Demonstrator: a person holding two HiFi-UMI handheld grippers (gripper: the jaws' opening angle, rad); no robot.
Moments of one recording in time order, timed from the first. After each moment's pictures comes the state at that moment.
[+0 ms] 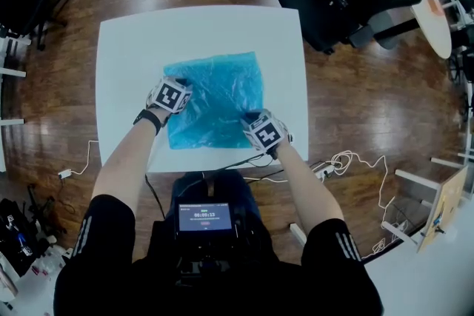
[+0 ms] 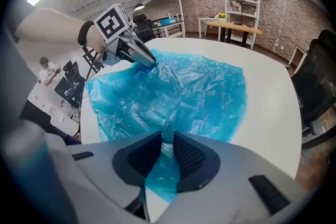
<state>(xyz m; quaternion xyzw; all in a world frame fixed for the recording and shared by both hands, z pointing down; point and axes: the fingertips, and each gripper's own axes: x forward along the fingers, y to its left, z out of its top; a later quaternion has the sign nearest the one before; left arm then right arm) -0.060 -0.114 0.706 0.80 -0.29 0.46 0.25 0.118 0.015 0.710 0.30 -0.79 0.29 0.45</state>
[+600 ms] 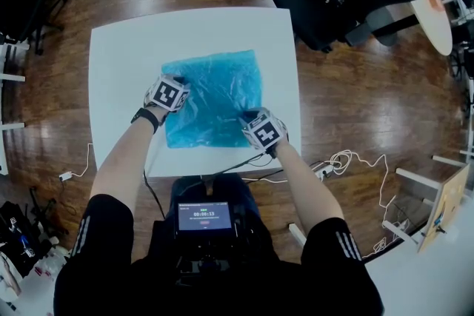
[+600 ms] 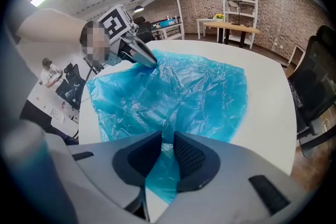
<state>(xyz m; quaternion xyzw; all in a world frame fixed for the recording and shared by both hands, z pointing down) -0.024 -0.134 0.705 0.80 -0.29 0.47 0.25 0.149 0.001 0.708 0.30 -0.79 0.31 0.44</state>
